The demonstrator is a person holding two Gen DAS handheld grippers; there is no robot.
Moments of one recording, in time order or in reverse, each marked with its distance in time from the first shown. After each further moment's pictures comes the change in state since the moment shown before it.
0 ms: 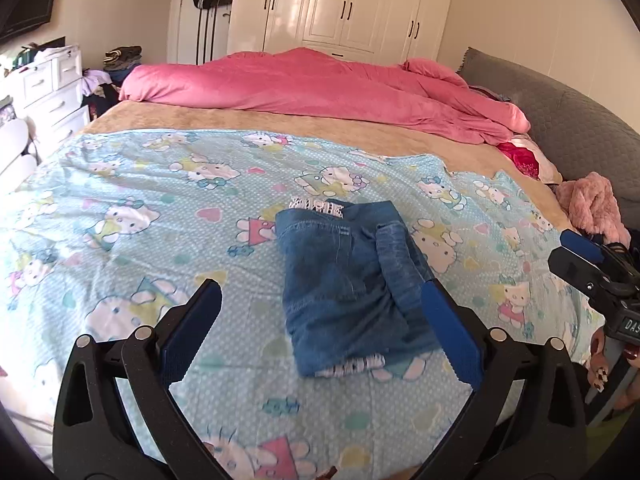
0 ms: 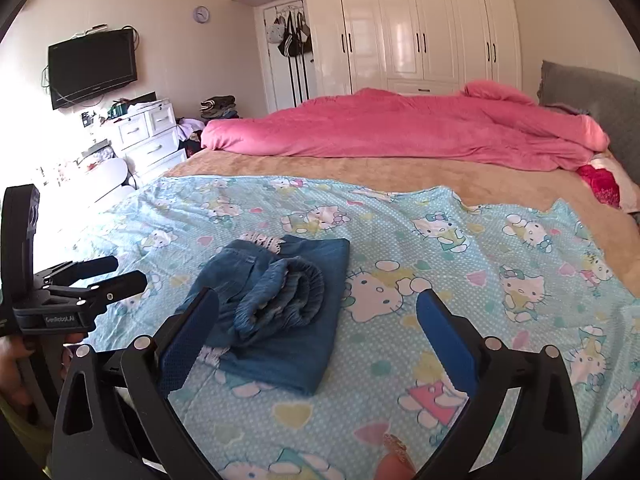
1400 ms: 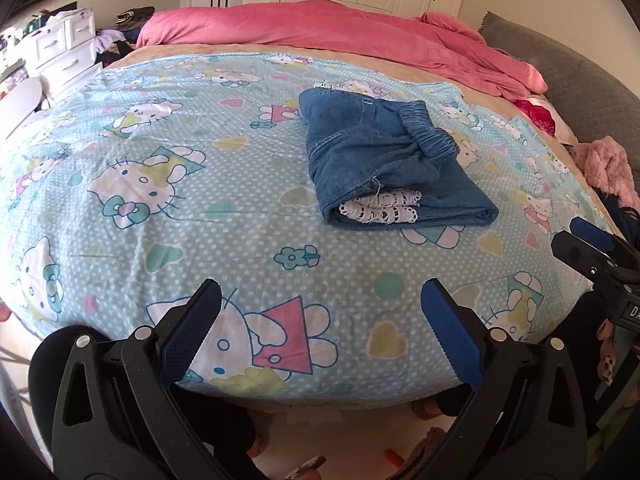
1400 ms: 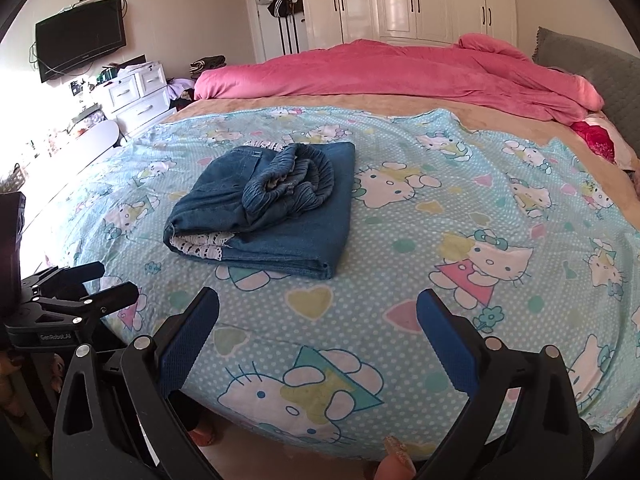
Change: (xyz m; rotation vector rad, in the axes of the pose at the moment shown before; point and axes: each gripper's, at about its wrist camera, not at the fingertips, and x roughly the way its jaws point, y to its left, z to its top) left arm 0.005 0.011 -0.102 -0.029 0.154 0.055; right arm 0.009 0.021 -0.090 0.029 0.159 -0.029
